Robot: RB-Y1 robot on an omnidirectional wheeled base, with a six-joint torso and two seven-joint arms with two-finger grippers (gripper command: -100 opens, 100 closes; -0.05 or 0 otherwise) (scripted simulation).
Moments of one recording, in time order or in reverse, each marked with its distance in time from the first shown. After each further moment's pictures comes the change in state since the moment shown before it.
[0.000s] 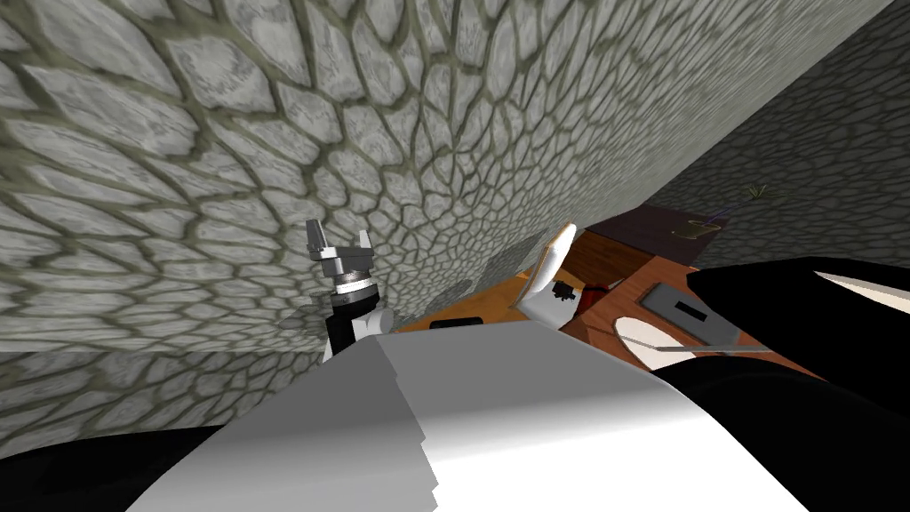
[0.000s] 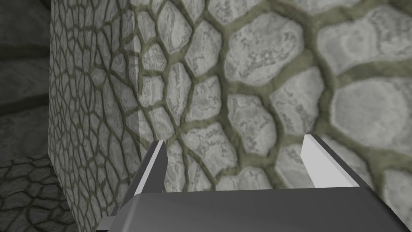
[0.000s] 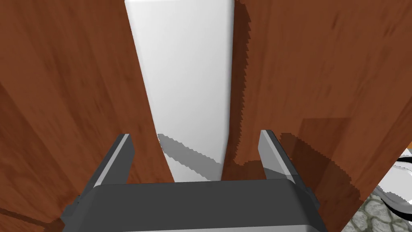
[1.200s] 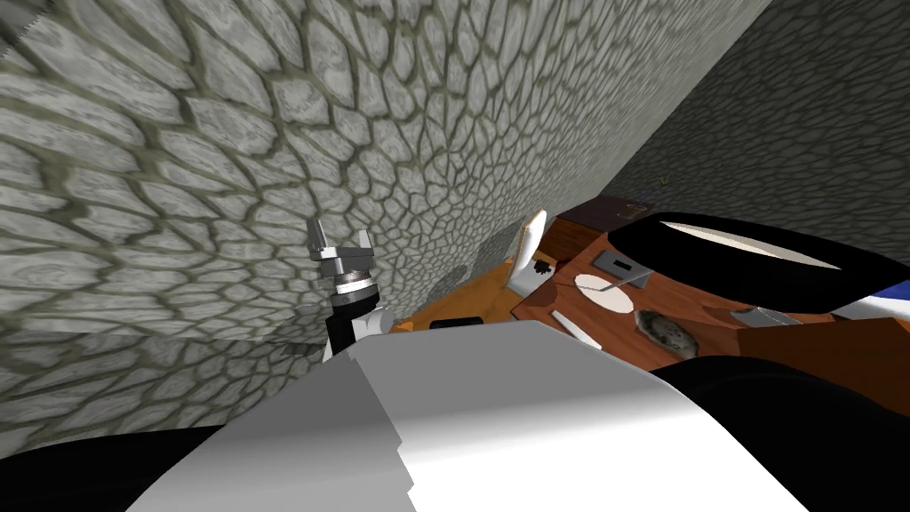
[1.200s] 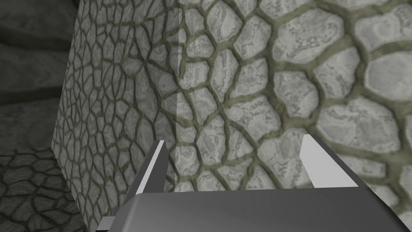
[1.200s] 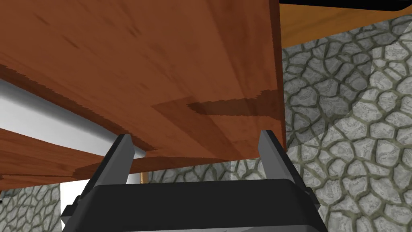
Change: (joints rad) left arm 0.000 0.000 0.000 0.000 0.000 0.000 0.000; right arm -0.020 0.095 -0.206 -0.299 -0.148 0.052 -0.090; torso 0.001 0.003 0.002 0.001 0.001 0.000
